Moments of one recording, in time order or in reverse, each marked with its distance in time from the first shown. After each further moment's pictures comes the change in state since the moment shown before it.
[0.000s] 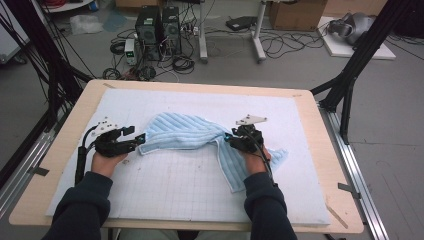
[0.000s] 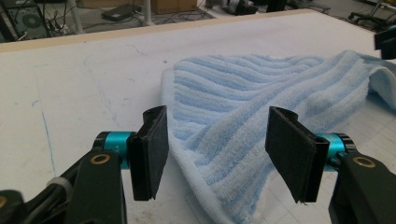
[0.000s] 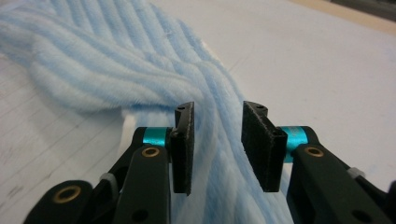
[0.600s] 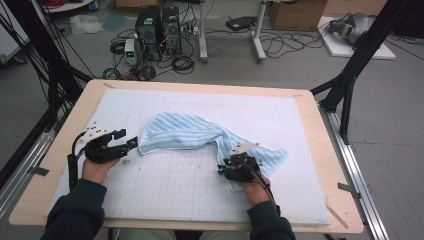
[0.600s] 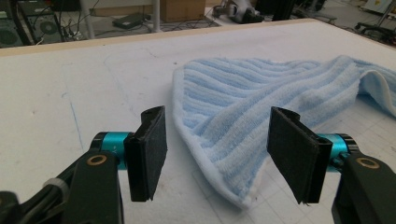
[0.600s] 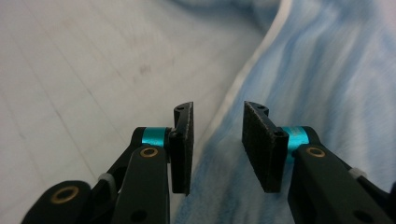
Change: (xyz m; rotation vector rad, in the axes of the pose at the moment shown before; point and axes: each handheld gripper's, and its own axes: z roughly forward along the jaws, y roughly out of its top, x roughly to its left) left arm -0.002 -0.008 -0.029 -0.026 0.036 -0.010; right arm 0.055 -0.050 -0.015 0.154 0.171 -0.077
